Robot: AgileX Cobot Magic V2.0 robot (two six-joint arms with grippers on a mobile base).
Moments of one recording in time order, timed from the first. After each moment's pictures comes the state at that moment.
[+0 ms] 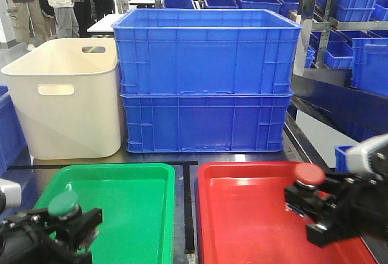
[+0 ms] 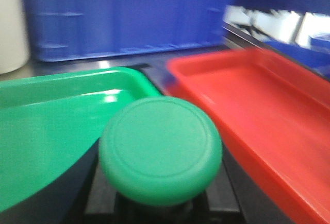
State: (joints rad) left arm -0.40 1.15 -0.55 0.19 -0.28 -0.38; right arm 0.04 1.22 -0.80 -1.58 -0.51 1.47
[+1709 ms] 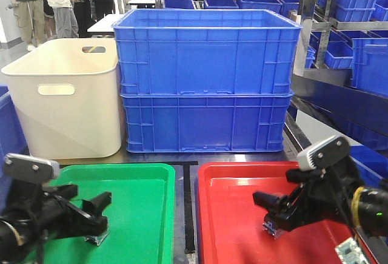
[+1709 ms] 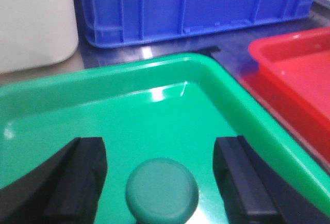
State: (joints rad) left arm -0.30 1.41 -0.73 0.25 -0.28 -0.30; right arm 0.04 1.50 -0.92 -1.41 -0.55 1.15
